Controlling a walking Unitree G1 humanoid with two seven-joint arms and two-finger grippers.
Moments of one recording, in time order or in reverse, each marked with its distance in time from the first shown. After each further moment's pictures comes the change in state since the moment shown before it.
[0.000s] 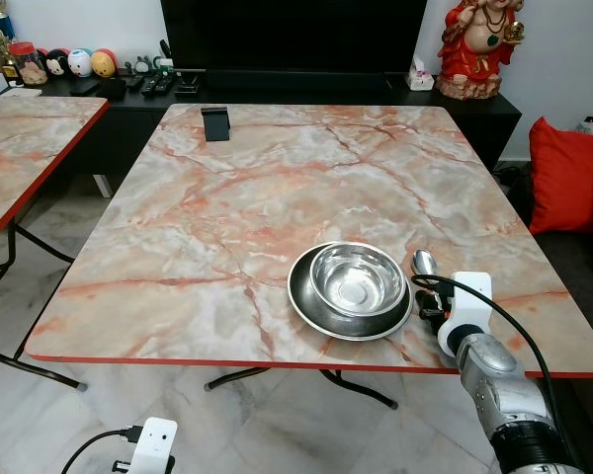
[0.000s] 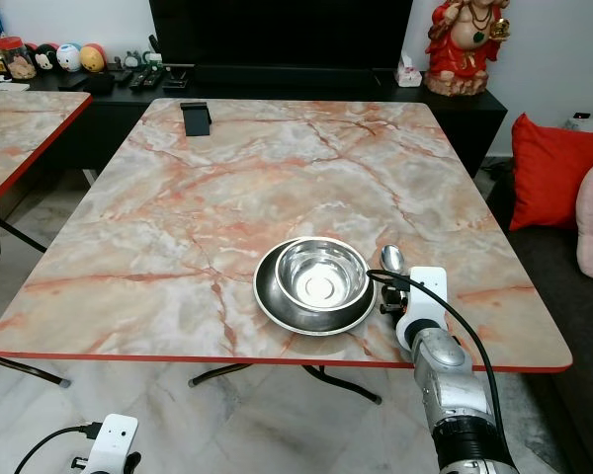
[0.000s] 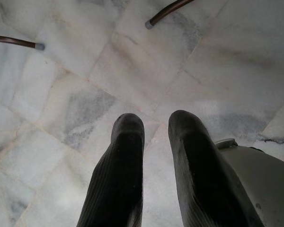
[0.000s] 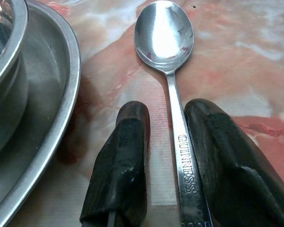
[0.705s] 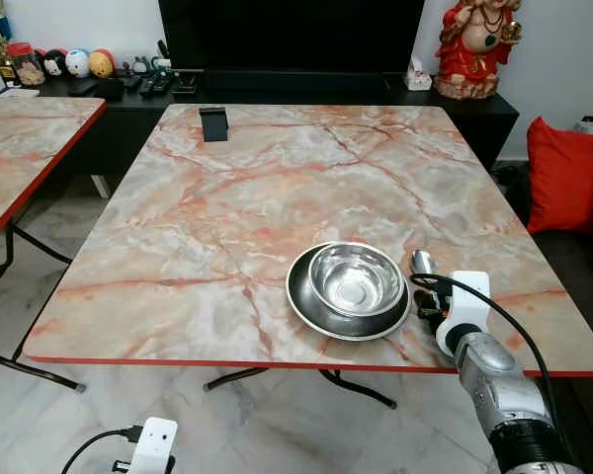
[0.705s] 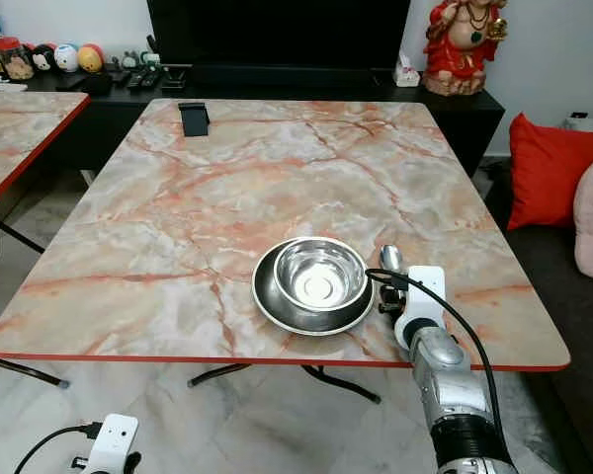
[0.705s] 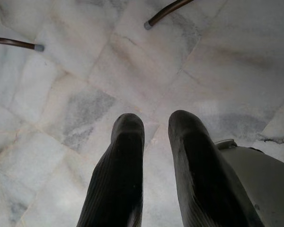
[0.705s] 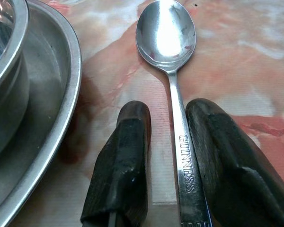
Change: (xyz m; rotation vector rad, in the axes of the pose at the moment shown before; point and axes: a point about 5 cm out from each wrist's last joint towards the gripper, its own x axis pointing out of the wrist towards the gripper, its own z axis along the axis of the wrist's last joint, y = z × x) left arm 0.000 0.000 0.000 0.002 0.000 -0.001; right arm 0.001 0.003 0.000 0.003 0.010 0.014
